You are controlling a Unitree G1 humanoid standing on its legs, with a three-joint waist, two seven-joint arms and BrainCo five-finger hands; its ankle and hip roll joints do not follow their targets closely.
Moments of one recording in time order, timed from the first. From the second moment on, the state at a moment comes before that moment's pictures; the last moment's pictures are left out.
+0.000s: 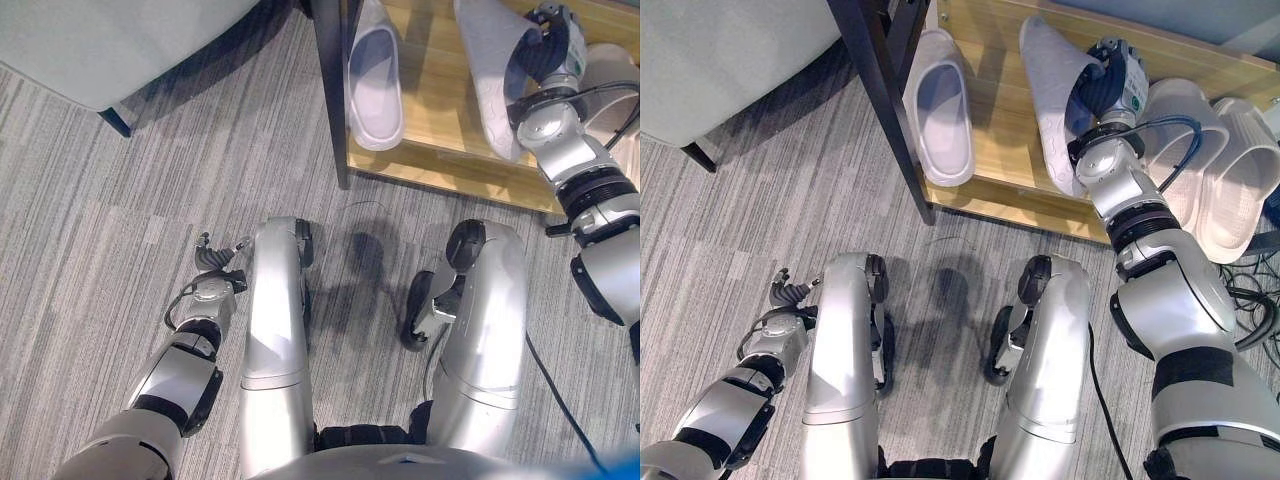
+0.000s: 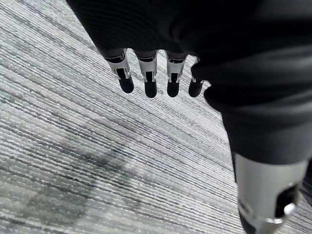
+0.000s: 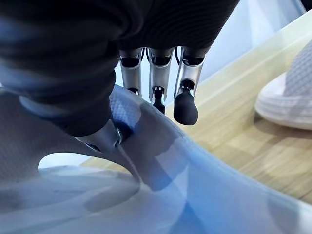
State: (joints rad) left arm -0.62 0.40 -0.31 1.25 -0.63 -0.25 0.37; right arm -1.30 -0.63 0.64 1.06 0.06 -0.08 -0.56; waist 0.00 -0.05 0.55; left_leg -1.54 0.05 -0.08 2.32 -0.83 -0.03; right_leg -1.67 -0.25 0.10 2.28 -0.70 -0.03
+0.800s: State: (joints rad) left arm -0.64 0.40 -0.30 1.26 -0.64 -0.24 0.38; right arm -1.26 -0.52 0.51 1.00 0.12 -0.05 -0.60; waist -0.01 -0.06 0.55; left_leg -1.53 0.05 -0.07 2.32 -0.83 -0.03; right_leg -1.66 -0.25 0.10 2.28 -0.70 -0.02
